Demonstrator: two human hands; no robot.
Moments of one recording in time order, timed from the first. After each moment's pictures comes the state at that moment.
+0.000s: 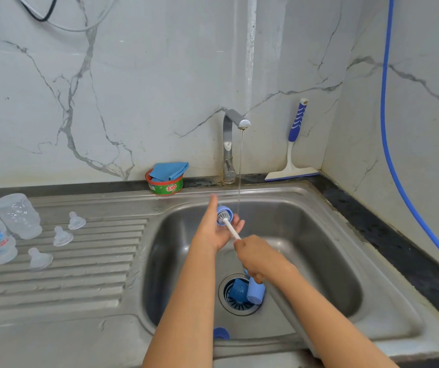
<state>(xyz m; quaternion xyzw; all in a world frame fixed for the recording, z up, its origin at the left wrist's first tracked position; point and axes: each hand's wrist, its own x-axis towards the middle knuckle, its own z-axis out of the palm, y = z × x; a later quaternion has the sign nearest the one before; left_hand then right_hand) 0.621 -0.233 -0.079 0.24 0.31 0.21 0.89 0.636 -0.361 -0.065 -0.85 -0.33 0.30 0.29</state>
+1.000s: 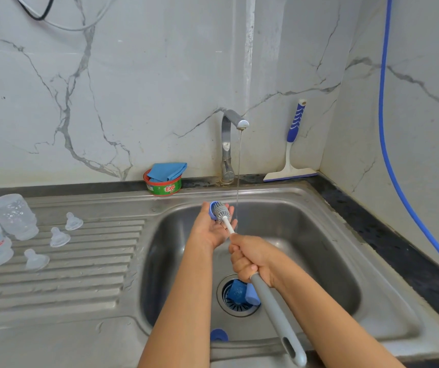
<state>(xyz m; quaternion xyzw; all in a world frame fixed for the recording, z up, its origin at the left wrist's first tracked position) 0.621 -0.222 -0.083 0.18 0.28 0.21 0.92 0.631 -0.362 -0.057 -0.61 -0.09 0.56 0.55</state>
